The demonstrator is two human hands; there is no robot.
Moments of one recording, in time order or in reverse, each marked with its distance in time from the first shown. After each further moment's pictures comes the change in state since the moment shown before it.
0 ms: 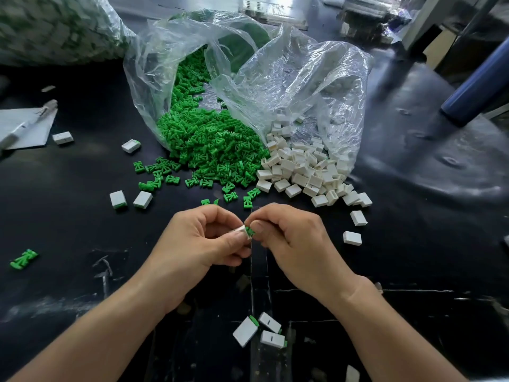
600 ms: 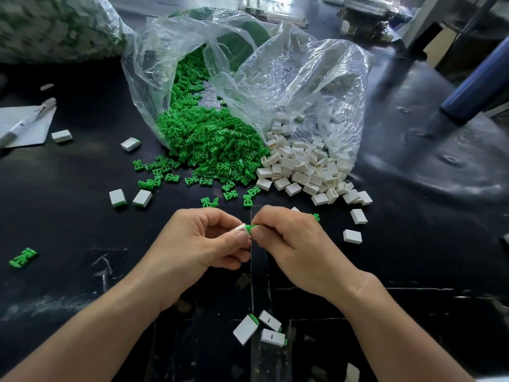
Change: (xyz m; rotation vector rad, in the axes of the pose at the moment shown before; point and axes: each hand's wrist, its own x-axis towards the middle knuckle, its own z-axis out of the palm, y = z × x) left_hand 0.000 0.001 -0.004 0.047 -0.072 0.007; right_hand -0.001 -0.003 -0.006 -0.122 -0.153 0.054
